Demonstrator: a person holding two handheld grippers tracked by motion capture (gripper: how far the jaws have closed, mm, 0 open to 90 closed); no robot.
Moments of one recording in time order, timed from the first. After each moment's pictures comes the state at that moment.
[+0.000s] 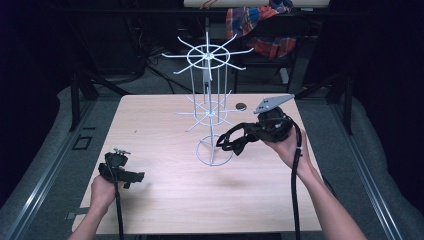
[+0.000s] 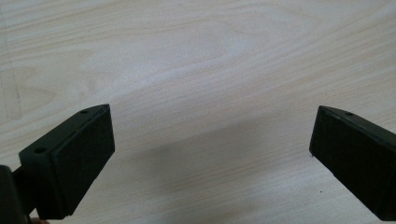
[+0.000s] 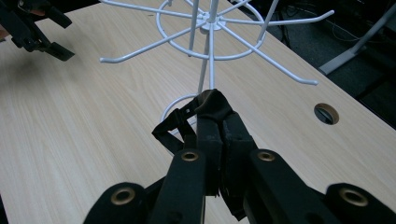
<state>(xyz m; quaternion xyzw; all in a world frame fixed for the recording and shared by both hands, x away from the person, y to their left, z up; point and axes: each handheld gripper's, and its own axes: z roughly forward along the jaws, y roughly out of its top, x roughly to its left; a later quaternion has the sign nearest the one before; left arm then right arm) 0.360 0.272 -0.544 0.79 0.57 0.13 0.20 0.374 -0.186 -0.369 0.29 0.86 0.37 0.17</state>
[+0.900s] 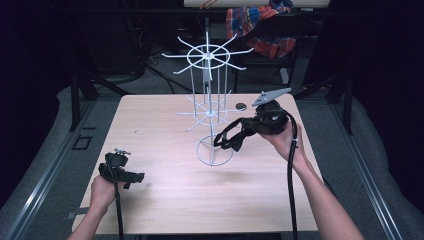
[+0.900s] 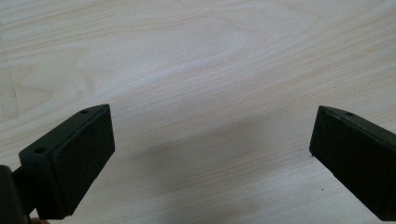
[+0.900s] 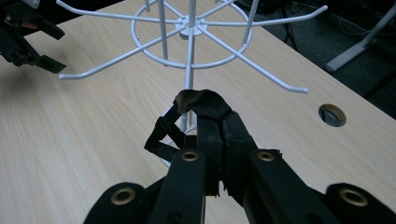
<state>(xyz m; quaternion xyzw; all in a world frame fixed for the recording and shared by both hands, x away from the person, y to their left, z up) 0.360 0.272 -0.545 0.79 0.57 0.13 0.20 0.402 -0.187 -0.378 0.30 0.86 0.38 0.16</state>
